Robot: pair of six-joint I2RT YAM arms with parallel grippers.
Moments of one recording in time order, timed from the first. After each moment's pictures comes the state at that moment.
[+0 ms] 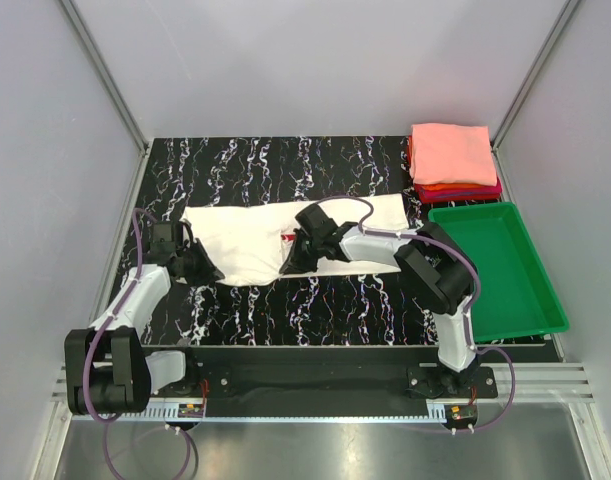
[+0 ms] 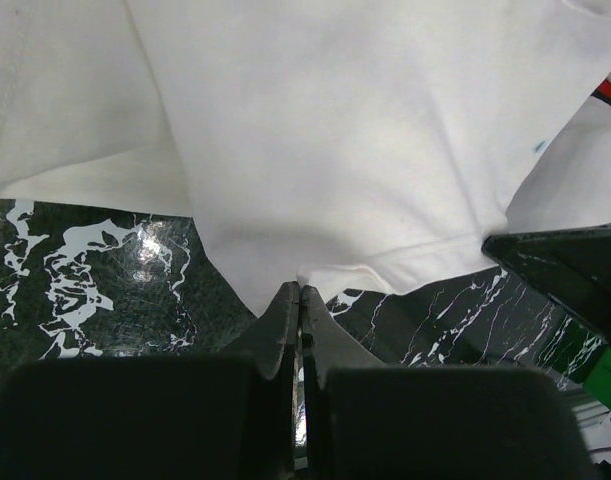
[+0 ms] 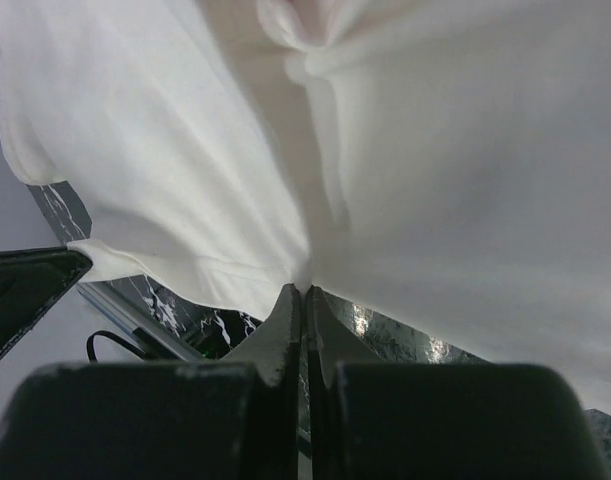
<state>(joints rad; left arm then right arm) 0.04 1.18 0.64 -0.51 0.30 -0.54 0.78 2.02 1.30 -0.17 -0.27 1.01</state>
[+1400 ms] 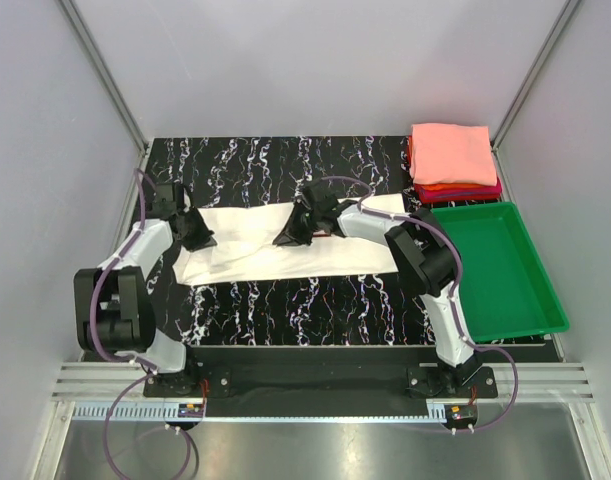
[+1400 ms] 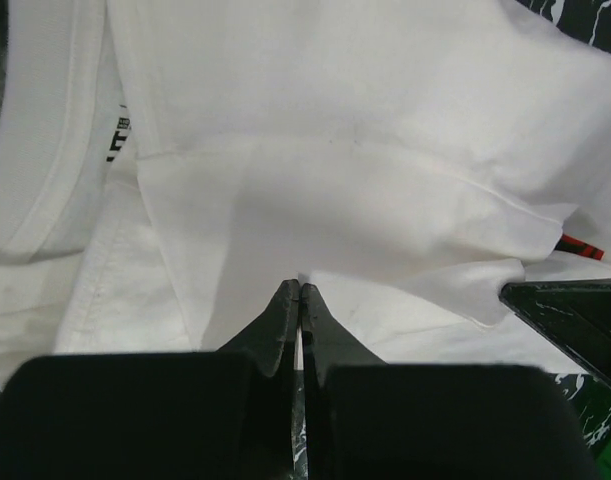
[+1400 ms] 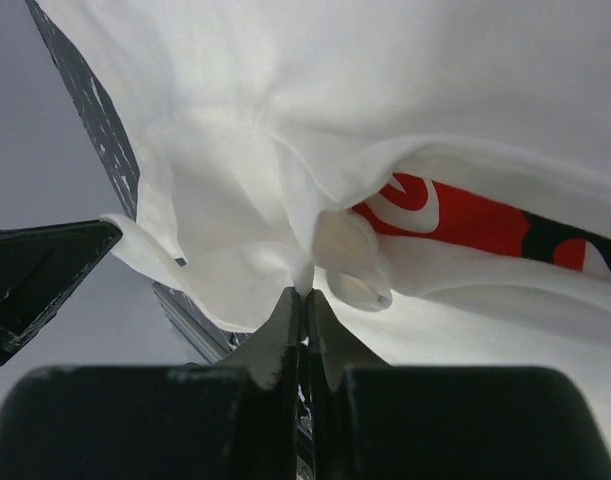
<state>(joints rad) 0.05 1.49 0.96 -0.49 0.19 -0.52 0.68 2.19 1.52 -0.13 -0.40 1.06</state>
